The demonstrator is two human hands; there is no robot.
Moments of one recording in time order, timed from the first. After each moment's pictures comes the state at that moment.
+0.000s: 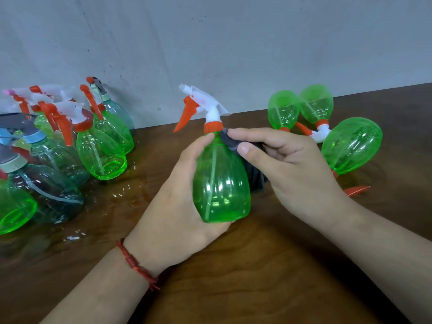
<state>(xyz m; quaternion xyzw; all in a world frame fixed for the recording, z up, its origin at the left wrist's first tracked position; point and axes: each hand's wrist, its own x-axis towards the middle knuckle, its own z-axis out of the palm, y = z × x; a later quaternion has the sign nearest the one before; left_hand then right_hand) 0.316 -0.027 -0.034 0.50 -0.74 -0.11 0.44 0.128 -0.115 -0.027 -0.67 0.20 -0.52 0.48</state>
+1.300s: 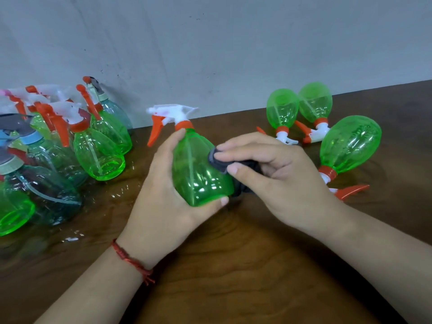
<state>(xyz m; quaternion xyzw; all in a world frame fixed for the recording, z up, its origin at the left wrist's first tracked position) 0.333 -0.035 -0.044 0.56 -0.66 -0.12 0.48 0.128 -0.114 -0.038 -0.77 0.18 -0.49 0.37</state>
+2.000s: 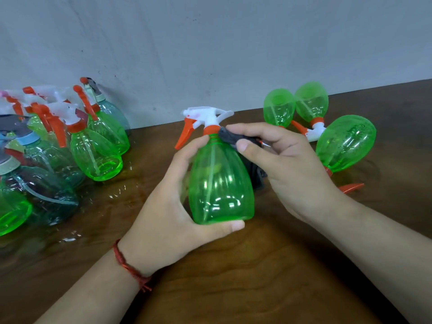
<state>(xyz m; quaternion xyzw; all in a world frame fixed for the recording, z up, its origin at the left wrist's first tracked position) 0.318 -0.024 -0.039 0.49 -0.71 -0.21 0.46 0.127 -0.121 -0.028 -0.64 0.19 -0.53 0.52</state>
